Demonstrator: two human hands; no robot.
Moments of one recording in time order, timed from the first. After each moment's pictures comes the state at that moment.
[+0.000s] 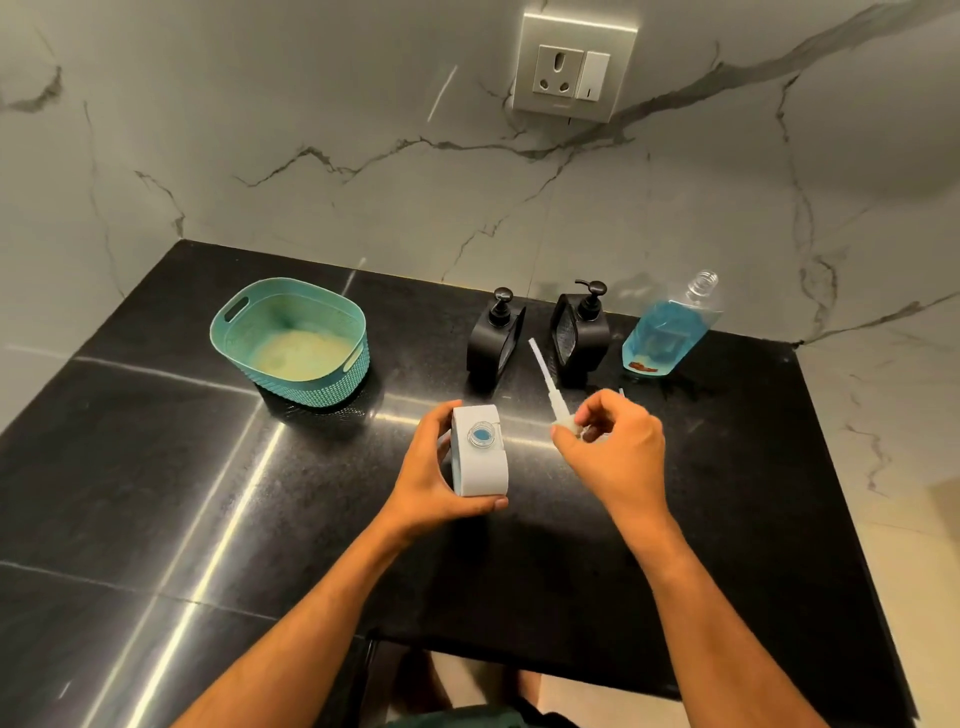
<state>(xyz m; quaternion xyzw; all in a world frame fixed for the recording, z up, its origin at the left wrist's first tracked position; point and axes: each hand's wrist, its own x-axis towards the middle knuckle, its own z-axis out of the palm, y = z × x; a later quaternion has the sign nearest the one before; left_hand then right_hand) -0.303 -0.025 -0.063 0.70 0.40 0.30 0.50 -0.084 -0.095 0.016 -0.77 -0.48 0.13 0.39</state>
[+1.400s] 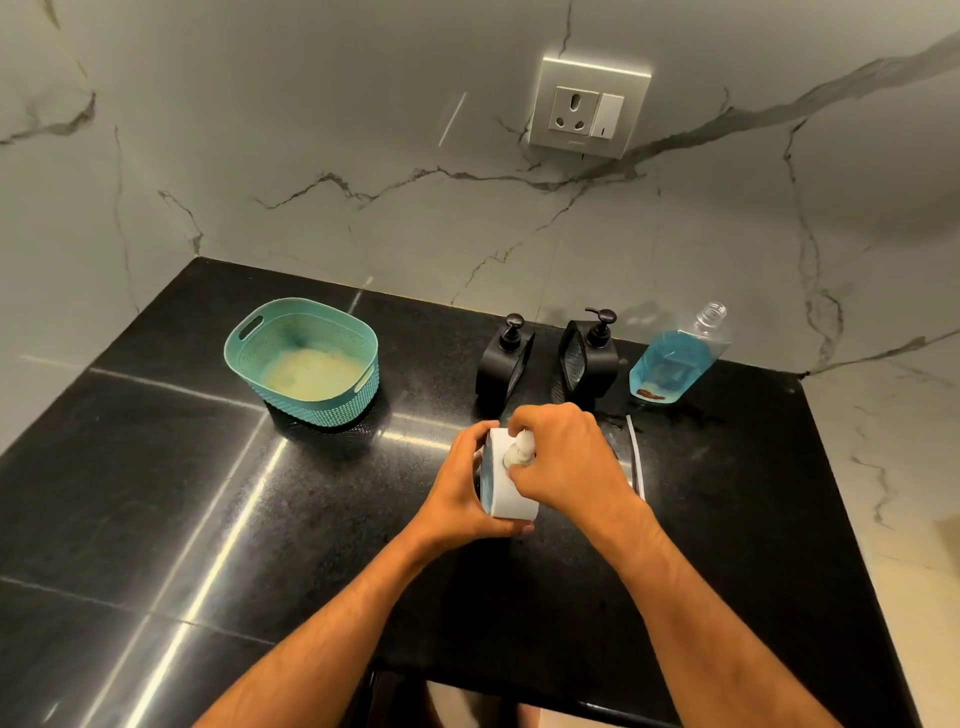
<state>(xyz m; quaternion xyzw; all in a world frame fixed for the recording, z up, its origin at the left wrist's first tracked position) -0.277 -0.013 -0.077 0.73 0.35 0.30 0.50 -0.124 -0.052 0.047 -0.72 -0.67 0.12 0.14</state>
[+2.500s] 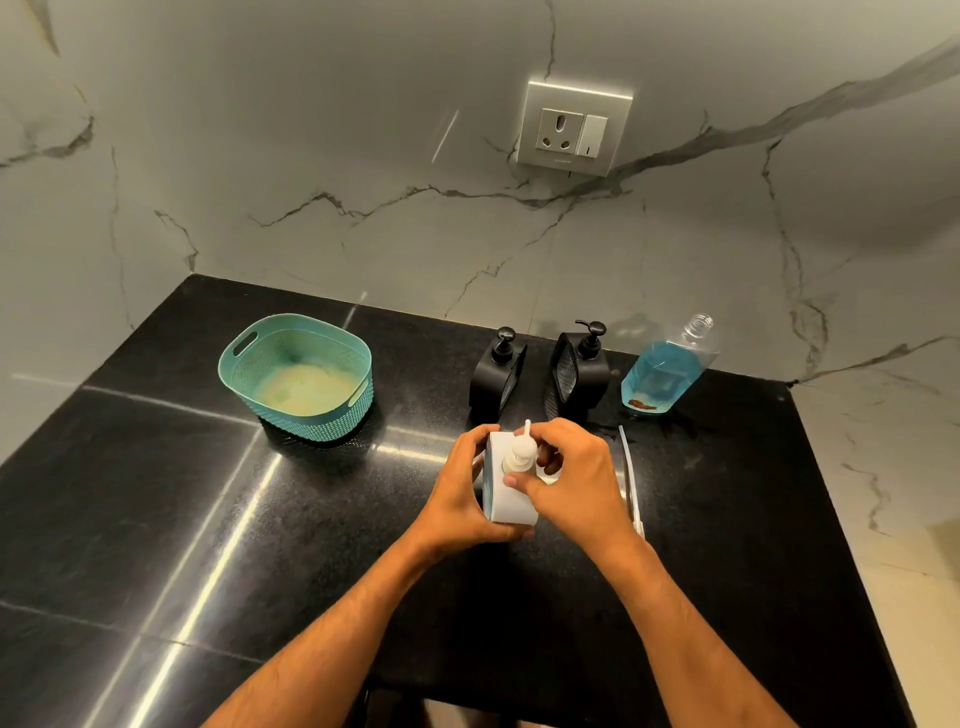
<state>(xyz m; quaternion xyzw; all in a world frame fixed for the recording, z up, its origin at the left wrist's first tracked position) -0.270 -0.008 -0.069 0.73 0.35 0.31 0.50 -0.107 -0.071 0.020 -0.68 -0.62 0.17 0.36</state>
